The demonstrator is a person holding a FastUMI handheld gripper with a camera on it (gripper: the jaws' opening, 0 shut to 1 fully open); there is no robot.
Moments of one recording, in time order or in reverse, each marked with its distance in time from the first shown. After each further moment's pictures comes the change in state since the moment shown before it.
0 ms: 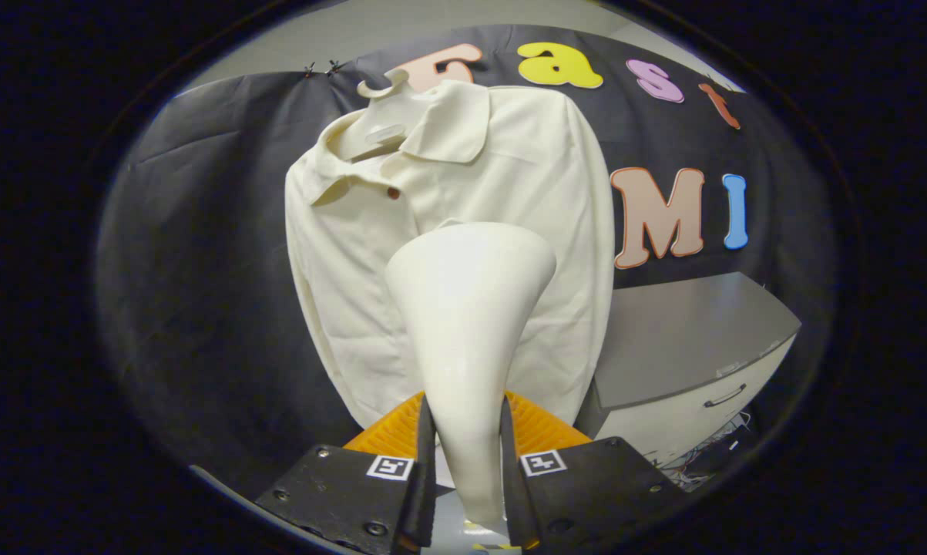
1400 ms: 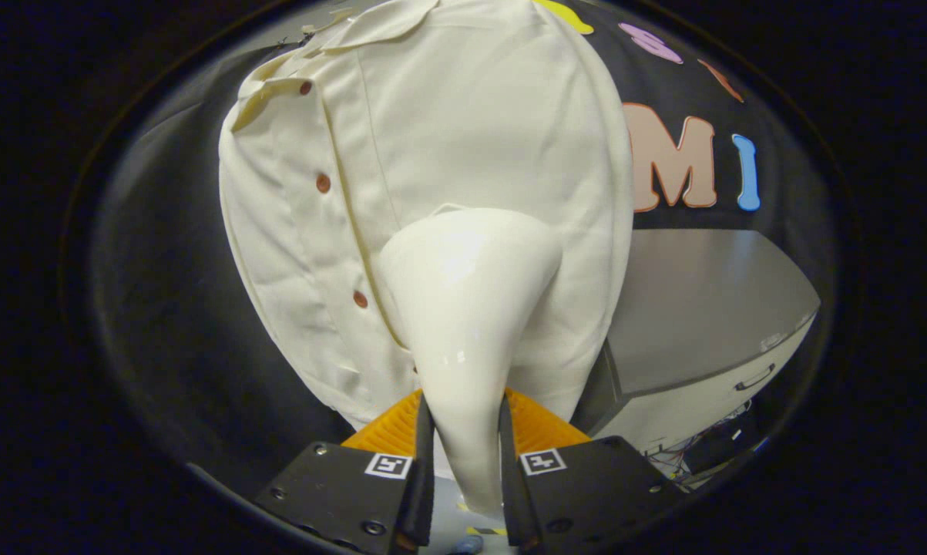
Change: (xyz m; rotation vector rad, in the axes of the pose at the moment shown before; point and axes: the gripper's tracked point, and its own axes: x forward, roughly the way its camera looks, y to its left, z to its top) arm 0.096 -0.024 -0.064 -0.005 0.220 -0.034
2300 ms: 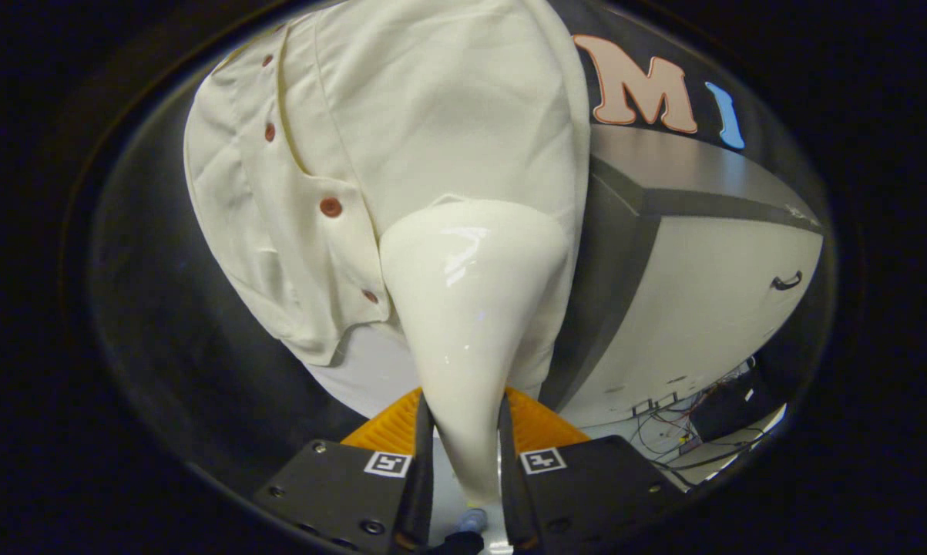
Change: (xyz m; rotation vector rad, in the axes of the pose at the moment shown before) arm 0.061 0.000 -0.088 0.064 0.170 -0.065
